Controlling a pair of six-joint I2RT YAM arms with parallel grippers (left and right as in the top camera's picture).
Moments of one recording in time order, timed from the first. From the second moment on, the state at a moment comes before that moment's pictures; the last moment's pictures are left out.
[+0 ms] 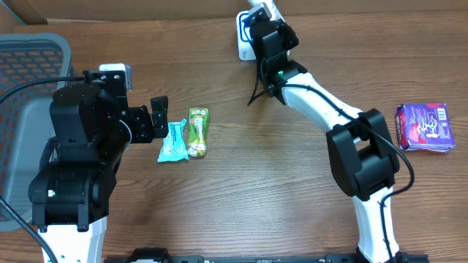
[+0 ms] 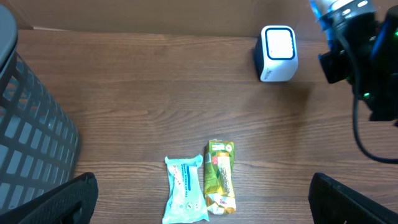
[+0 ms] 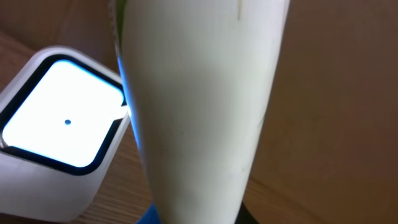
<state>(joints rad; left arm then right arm) -0.01 1.06 1.40 -0.98 0.05 -0.07 0.49 2.26 1.75 0.09 0.63 -0.50</state>
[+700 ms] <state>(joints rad) -0.01 1.06 1.40 -0.98 0.05 -0.07 0.49 2.40 1.75 0.13 0.64 -0.78</state>
